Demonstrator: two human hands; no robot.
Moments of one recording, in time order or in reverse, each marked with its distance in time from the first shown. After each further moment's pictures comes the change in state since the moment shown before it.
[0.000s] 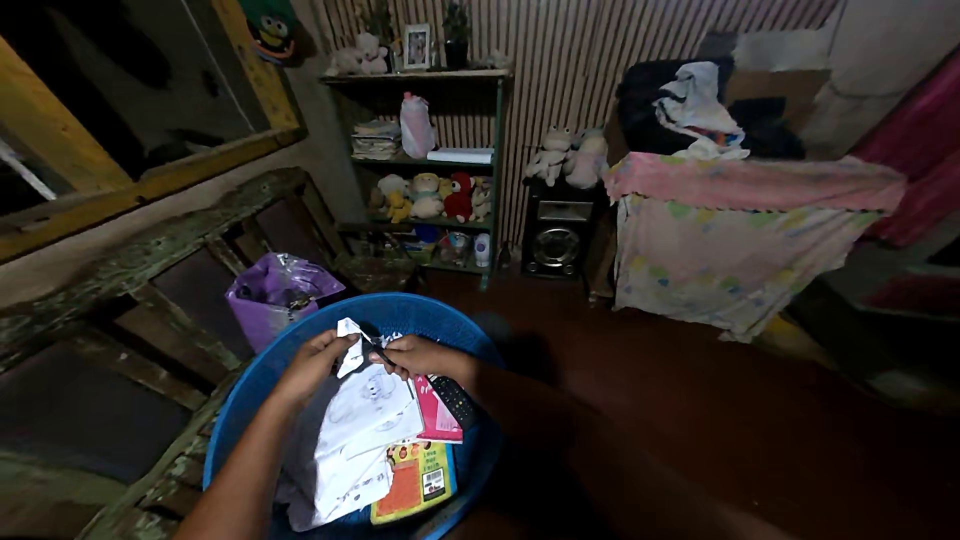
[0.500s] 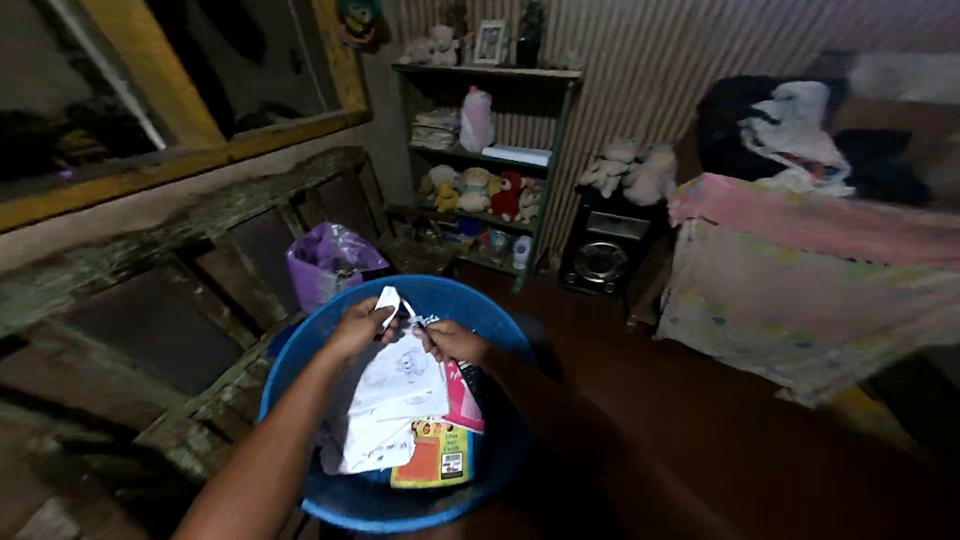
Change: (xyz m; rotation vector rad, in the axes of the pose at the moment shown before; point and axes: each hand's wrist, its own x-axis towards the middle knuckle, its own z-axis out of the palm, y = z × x) left_hand -0.002 0.015 0.003 -0.062 0.033 -0.128; right_hand 0.004 0.006 -0.003 0.024 -0.002 -0.048
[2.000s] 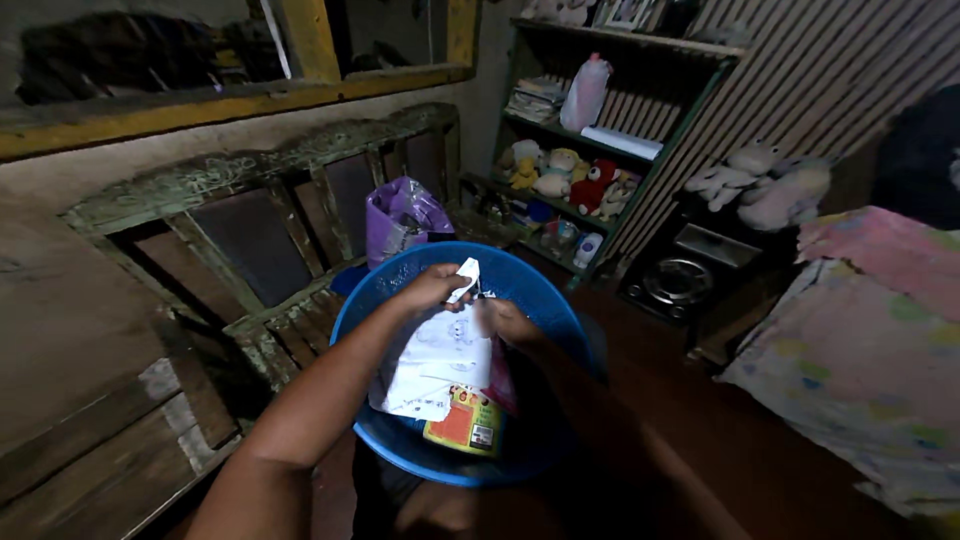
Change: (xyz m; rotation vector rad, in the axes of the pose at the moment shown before) left_hand 0.001 -0.007 0.005 -0.075 -0.177 0.054; right_hand 0.005 0.008 0.008 0.022 -0.004 -0.123
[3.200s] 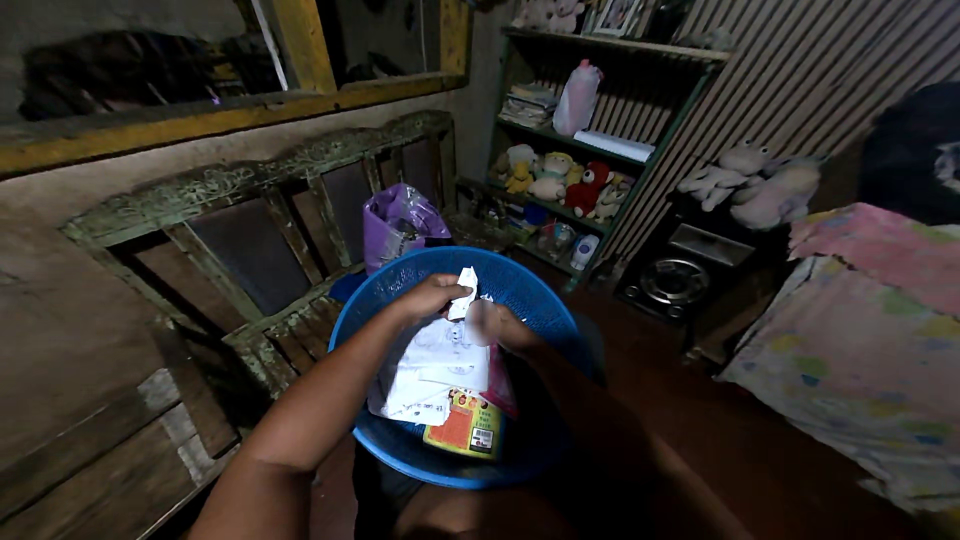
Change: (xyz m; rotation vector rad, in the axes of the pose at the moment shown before) left_hand 0.000 -0.003 0.002 0.047 -0.055 -0.006; right_hand -0.001 -0.002 0.005 0.035 -0.029 0.022
